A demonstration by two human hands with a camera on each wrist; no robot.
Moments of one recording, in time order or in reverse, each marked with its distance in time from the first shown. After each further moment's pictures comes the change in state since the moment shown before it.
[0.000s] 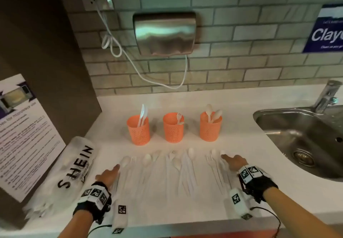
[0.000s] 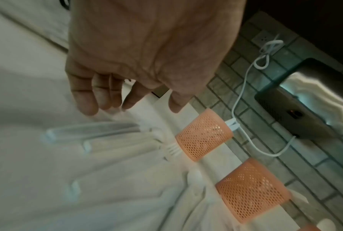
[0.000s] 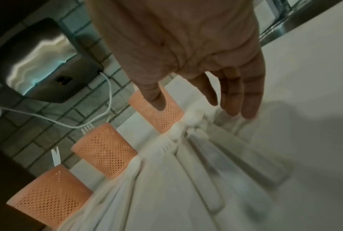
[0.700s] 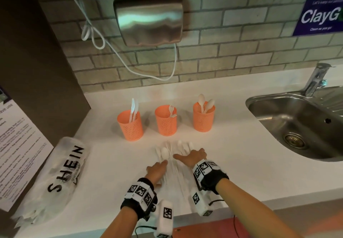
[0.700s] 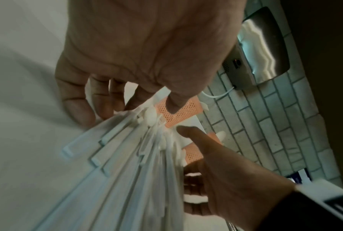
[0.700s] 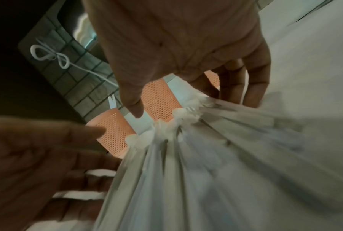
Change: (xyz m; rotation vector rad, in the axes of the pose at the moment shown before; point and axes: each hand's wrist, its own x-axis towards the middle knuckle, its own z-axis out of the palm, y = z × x) left_hand -0.089 0.073 0.115 -0.083 -0.380 0.126; right_hand -0.049 -0.070 0.082 -0.121 -0.084 -0.138
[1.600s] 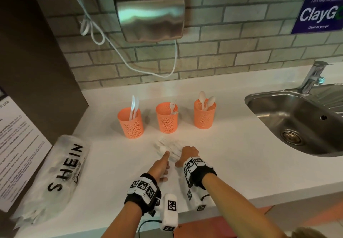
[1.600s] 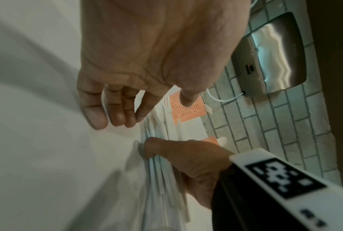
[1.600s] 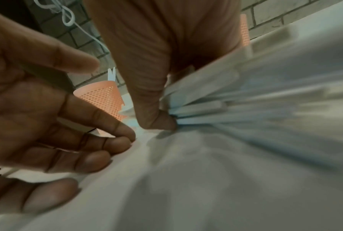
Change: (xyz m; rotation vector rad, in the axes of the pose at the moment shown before) left_hand -0.008 0.006 0.000 -0.295 -0.099 0.044; right_hand 0.010 -0.027 0.024 -0.265 0.038 -0.080
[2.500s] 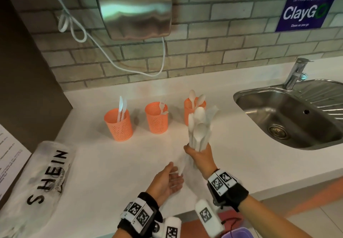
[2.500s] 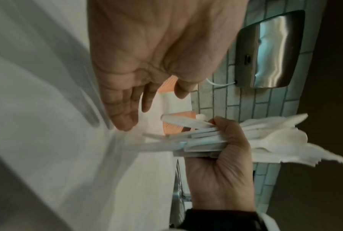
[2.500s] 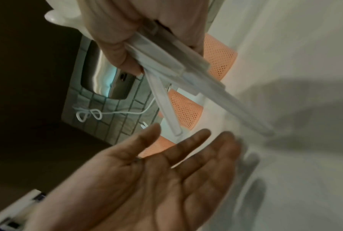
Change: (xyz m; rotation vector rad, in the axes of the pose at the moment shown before) left_hand -0.041 -0.009 0.032 -0.381 -0.221 -0.090; right_hand -0.059 0.057 -0.030 1.359 0.350 -0.359
